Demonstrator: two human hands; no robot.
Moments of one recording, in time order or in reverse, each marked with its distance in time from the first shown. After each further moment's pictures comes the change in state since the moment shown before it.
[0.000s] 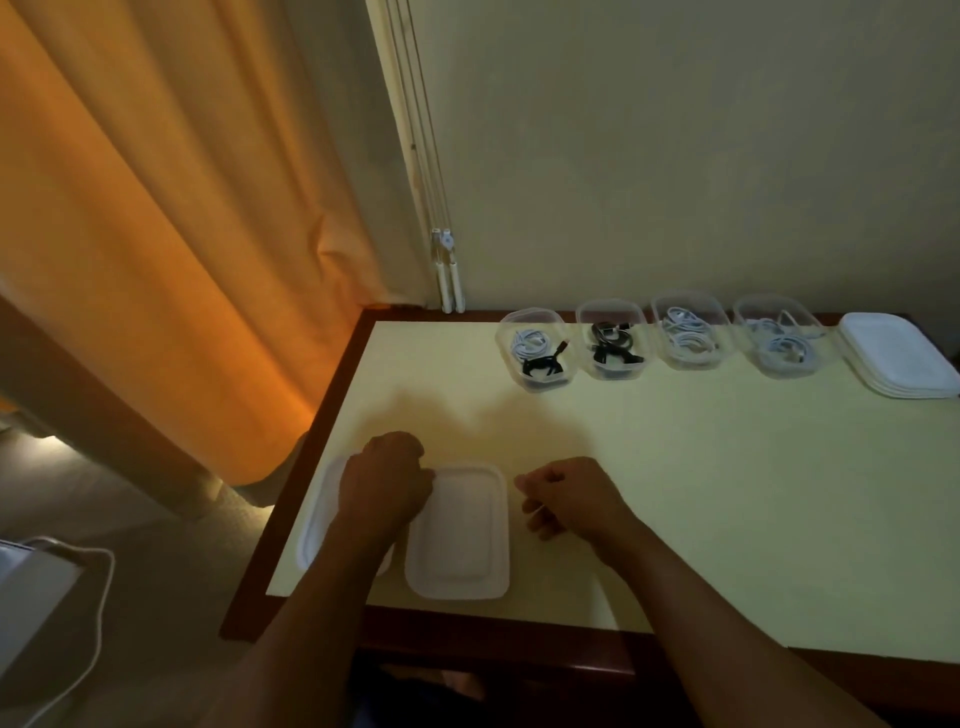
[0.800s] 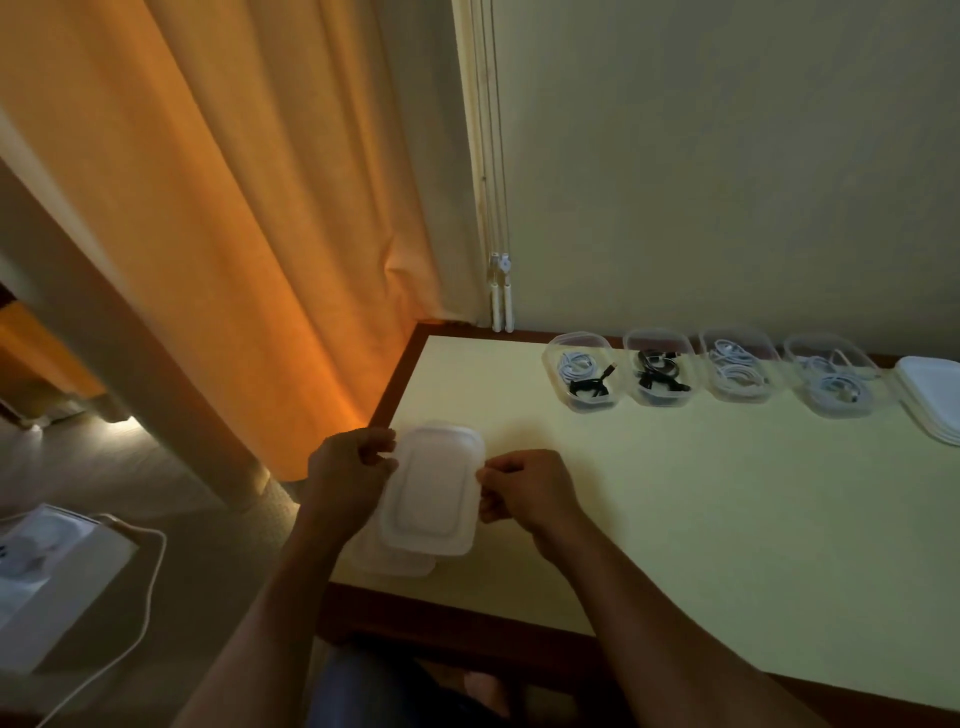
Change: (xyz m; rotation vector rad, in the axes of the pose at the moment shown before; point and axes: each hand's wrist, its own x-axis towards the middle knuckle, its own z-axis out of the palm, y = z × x) left_hand -0.047 -0.065 -0.064 -0.602 0.250 -0.214; right_hand -0.009 -0.051 0.086 0.120 -0.011 -0.151
